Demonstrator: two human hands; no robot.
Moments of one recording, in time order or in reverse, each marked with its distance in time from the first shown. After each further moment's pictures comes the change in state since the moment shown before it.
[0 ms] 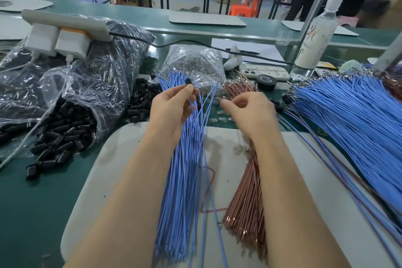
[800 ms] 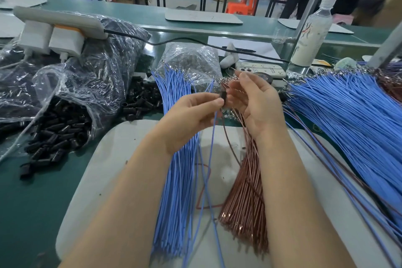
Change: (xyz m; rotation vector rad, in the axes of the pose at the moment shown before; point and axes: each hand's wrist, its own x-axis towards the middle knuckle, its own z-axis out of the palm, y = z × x) left_hand -0.012 -0.006 0.009 0.173 -0.495 -0.119; right_hand 0.001 -0.006 -0.006 1.115 0.027 0.105
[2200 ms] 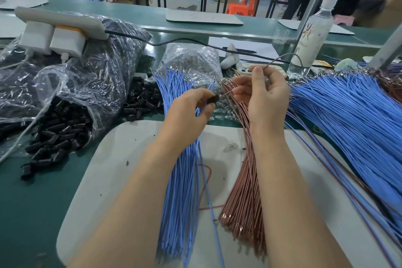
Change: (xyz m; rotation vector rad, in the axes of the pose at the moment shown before) left_hand 0.007 -0.013 -0.007 0.976 0.314 0.417; right_hand -0.003 0.001 0.005 -0.149 0.150 -0.357
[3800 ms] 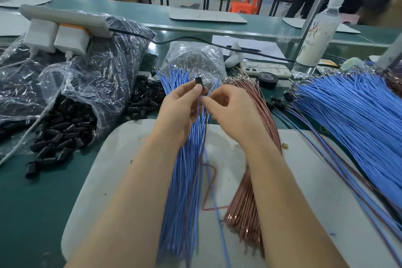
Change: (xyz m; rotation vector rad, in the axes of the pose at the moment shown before) left_hand 0.003 0.027 -0.020 -1.199 0.050 -0.673; right_hand -0.024 -0.006 0.019 -0.629 -0.512 0.041
